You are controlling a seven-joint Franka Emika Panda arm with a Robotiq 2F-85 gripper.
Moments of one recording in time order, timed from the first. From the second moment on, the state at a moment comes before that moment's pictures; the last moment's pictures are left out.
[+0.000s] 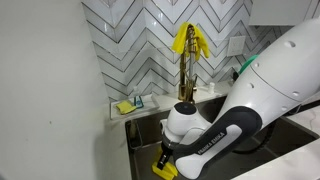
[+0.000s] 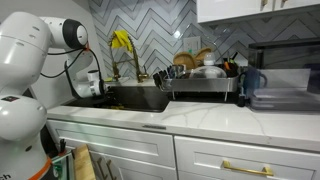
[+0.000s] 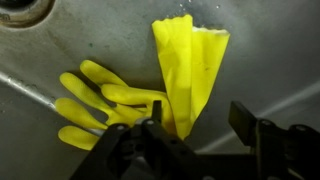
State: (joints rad) arm 0.73 0.64 0.27 -2.03 -0.34 2.92 -0.14
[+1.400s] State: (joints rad) arm 0.83 0.56 0.15 -2.03 -0.34 2.95 -0.05
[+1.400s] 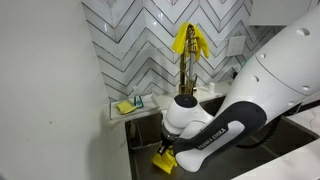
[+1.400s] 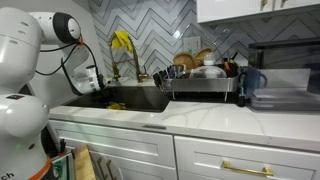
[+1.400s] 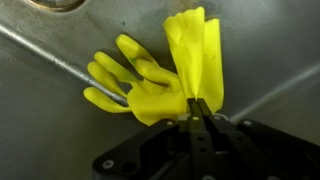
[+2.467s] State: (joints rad) arm 0.85 0.22 0.17 -2.14 -0.43 2.53 0.00
